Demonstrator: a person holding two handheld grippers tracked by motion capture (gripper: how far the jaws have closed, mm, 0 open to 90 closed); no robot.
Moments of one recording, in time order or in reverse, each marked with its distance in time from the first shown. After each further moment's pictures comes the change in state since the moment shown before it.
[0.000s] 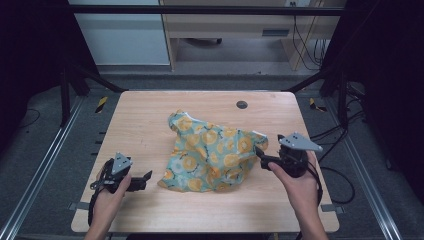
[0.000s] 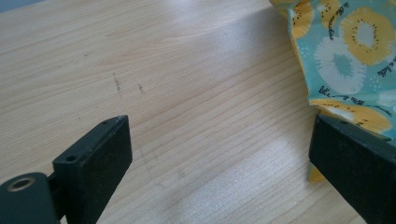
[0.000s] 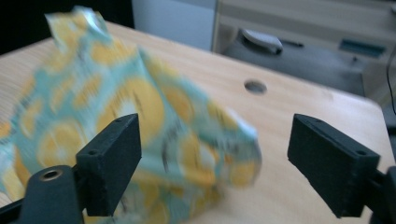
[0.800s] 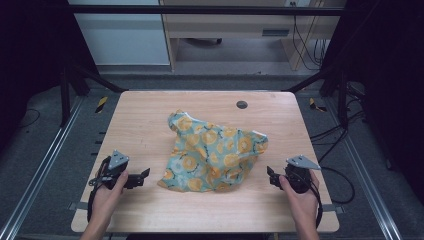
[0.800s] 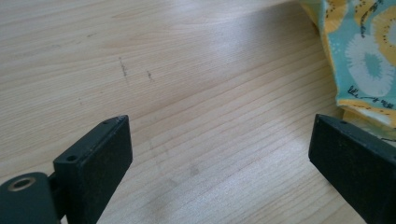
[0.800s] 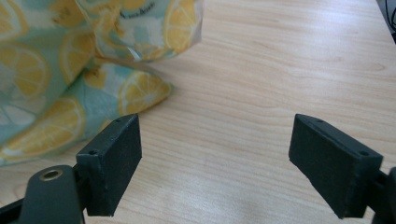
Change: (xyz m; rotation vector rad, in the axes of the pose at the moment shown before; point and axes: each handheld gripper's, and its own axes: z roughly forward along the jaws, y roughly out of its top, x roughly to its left) left arm 0.015 -0.004 0.009 0.020 -0.021 -0.065; right arm -0.031 -0.105 0.027 0.174 -0.119 0.141
